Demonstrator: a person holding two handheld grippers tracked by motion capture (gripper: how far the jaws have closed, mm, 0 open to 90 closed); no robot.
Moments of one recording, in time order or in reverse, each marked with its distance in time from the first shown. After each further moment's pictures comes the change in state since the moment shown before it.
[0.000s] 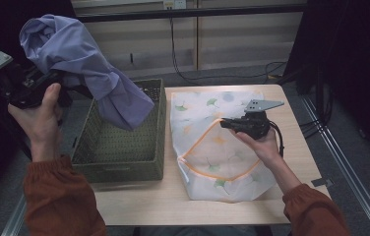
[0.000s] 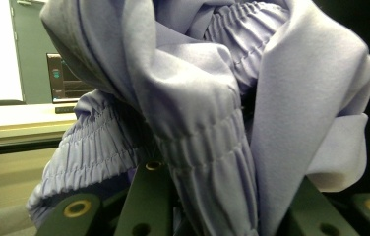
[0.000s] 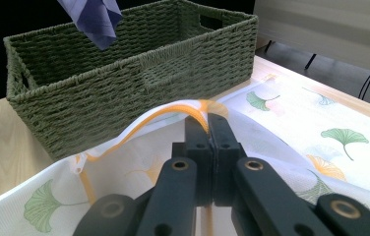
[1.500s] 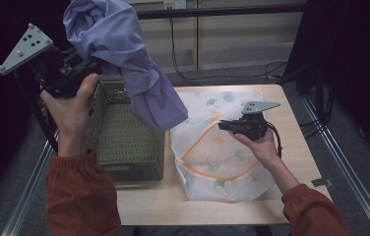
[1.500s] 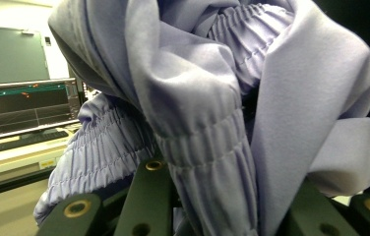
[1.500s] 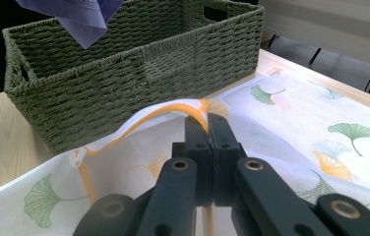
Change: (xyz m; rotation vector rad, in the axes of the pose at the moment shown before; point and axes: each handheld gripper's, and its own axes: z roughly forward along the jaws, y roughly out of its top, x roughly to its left) left arm -0.082 0.029 0.033 -0.024 -0.203 0.100; right arm 0.001 -0.003 0.007 0.021 0.011 0.000
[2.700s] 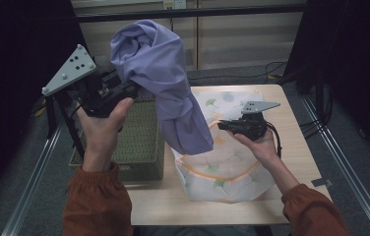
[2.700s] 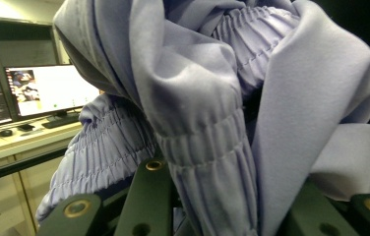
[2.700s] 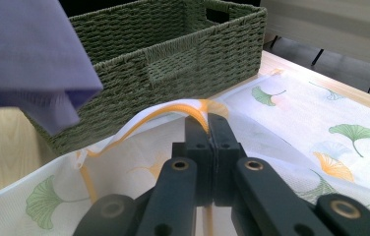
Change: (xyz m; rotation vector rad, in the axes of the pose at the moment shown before) left arm -0.051 -0.025 0.019 0.020 -0.209 -0.017; right arm 0.001 0.001 0.000 -0.005 0.009 0.003
